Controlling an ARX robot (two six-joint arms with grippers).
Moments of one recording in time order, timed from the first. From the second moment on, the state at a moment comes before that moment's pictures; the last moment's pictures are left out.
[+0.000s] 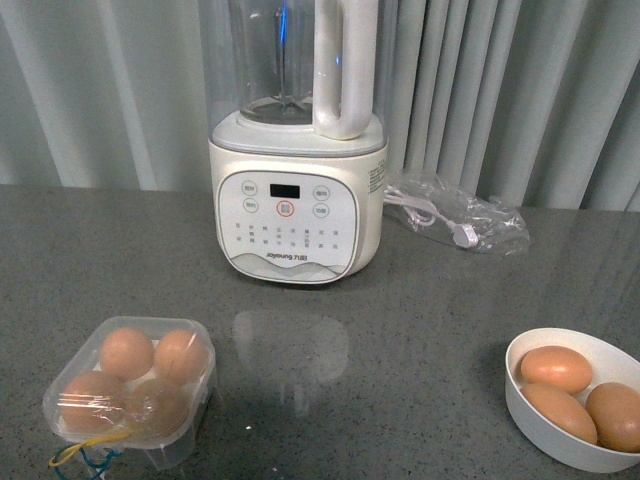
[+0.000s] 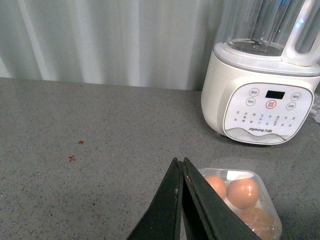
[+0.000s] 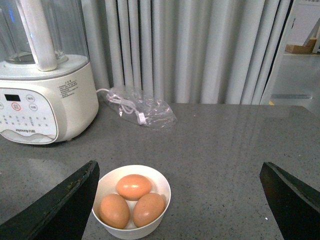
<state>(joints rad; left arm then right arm) 0.00 0.63 0.03 0.62 0.00 -0.01 0.00 0.00 0.01 0.00 0.00 0.00</state>
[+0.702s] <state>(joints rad) 0.00 0.26 0.03 0.27 0.00 -0.01 0.00 0.00 0.01 0.00 0.00 0.00</state>
